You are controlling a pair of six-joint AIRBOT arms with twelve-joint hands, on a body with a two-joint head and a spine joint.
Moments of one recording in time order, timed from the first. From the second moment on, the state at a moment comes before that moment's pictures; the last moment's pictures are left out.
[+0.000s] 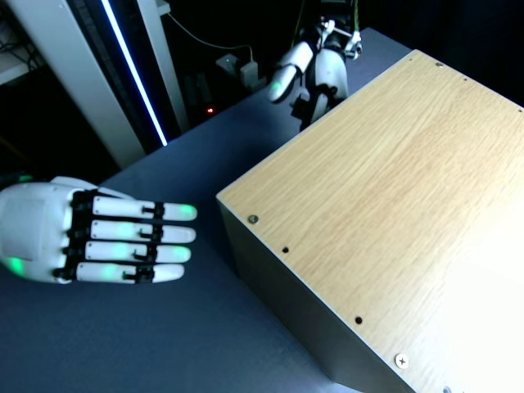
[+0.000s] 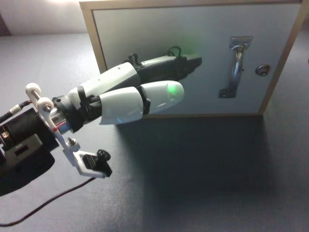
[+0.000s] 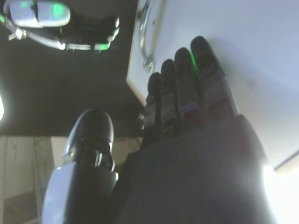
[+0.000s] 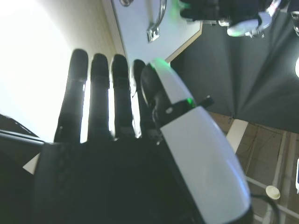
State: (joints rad) left arm 0.65 -1.09 1.11 0.13 -0.91 0.01; right arm -1.21 -0.92 1.15 0.15 1.50 -0.33
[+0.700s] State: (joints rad) left arm 0.86 -0.91 0.96 0.03 -1.13 0.01; right arm -1.21 -0.92 1.15 0.15 1.51 -0.33
